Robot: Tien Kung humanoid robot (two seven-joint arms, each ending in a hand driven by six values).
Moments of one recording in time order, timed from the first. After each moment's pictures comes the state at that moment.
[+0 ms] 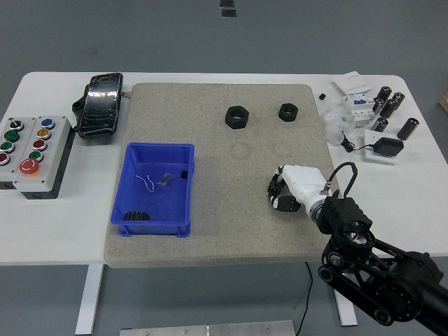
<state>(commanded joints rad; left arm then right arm) -0.05 0.09 -2.02 -0.18 2.27 -0.08 0.25 0.34 -0.26 0.74 1.40 -2.13 -0.04 -0.57</state>
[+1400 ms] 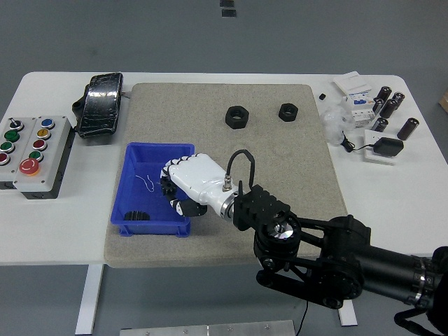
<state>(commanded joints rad) -0.06 0.09 -2.03 -0.18 2.27 -0.08 0.26 0.69 -0.09 0.35 1.40 -2.09 -0.06 -0.46</state>
